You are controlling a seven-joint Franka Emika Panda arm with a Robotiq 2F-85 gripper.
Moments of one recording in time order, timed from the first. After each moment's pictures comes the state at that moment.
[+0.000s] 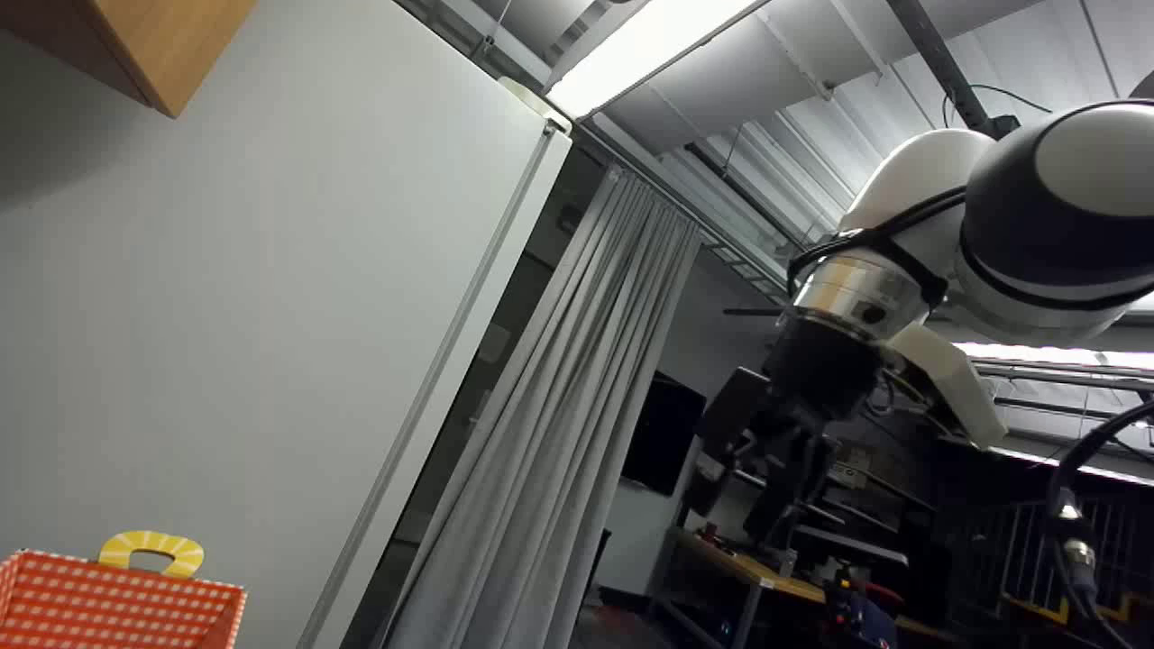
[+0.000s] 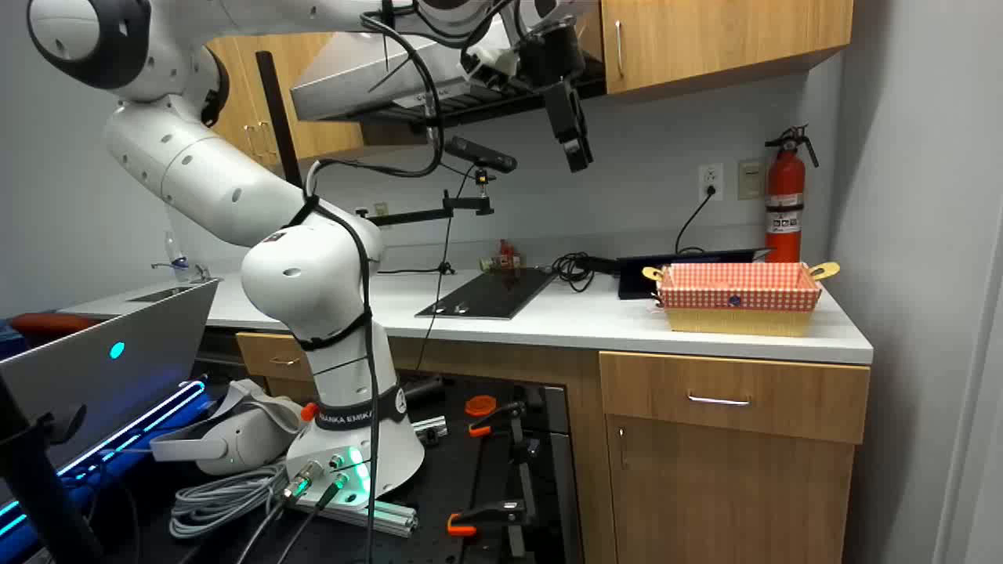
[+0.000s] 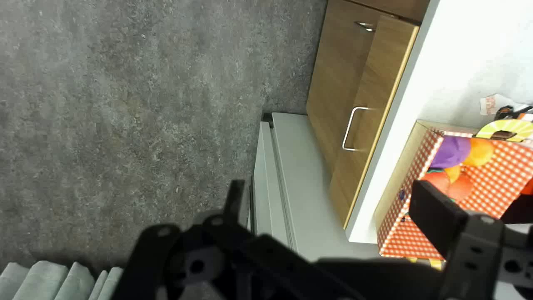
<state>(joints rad) 0.00 -0.80 0.15 -2.48 0.07 1.90 0.32</state>
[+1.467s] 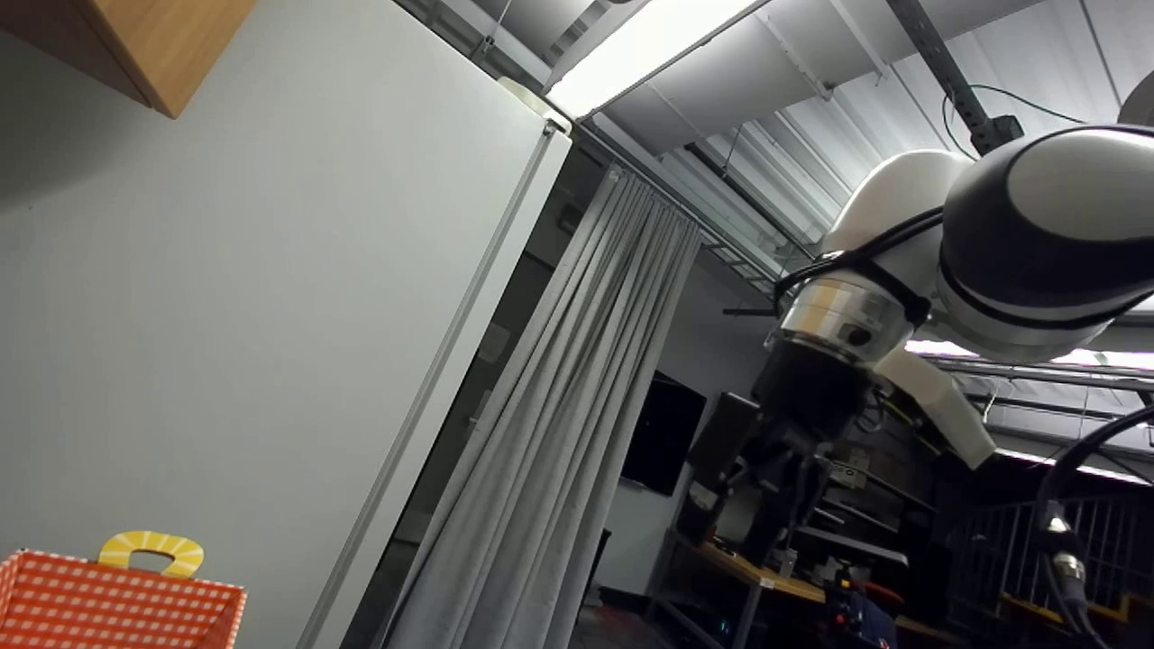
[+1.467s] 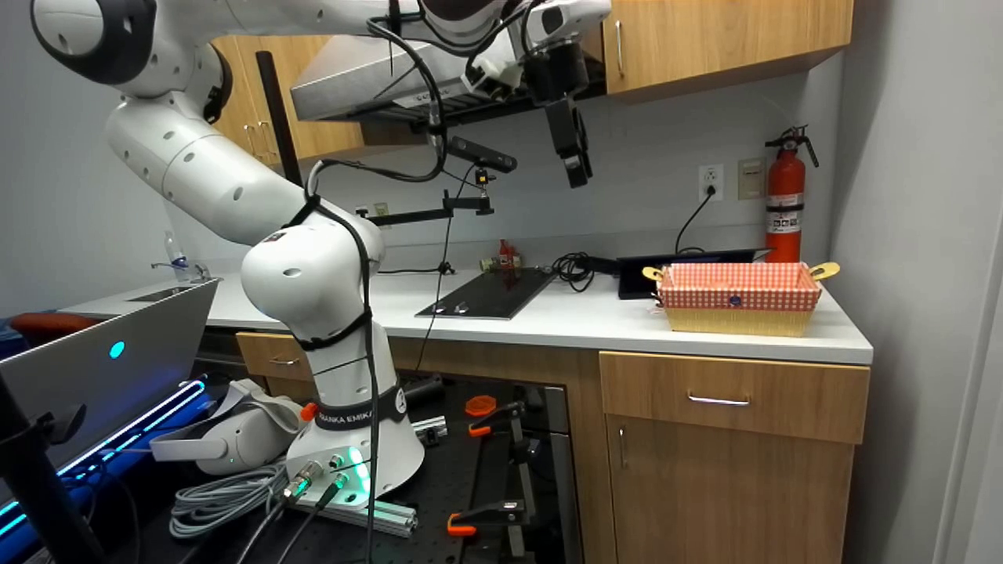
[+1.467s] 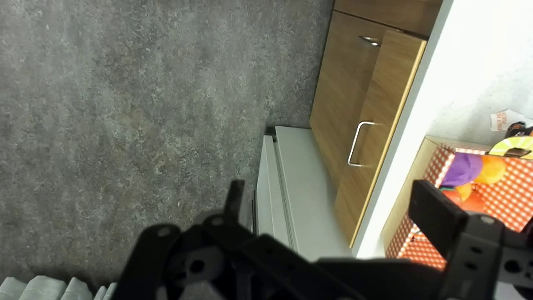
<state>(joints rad) 0.00 -0.78 0.15 -2.50 0.07 1.90 0.31</state>
